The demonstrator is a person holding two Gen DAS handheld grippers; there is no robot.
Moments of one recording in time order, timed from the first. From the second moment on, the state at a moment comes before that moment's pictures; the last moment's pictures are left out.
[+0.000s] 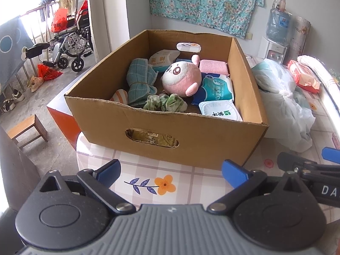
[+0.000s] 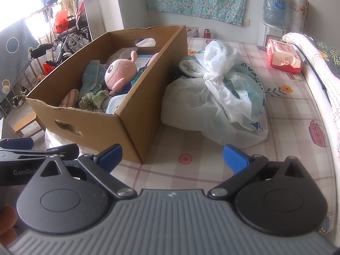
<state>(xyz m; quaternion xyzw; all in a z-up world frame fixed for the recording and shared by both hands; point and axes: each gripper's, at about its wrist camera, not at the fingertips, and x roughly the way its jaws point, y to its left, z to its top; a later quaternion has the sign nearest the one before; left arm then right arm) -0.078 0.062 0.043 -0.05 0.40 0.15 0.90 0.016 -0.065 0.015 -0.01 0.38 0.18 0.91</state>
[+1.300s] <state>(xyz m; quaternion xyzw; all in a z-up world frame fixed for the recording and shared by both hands) -0.077 0.064 0.043 -0.05 0.40 0.15 0.90 0.019 -0.062 0.016 -0.01 0.38 0.18 0.91</state>
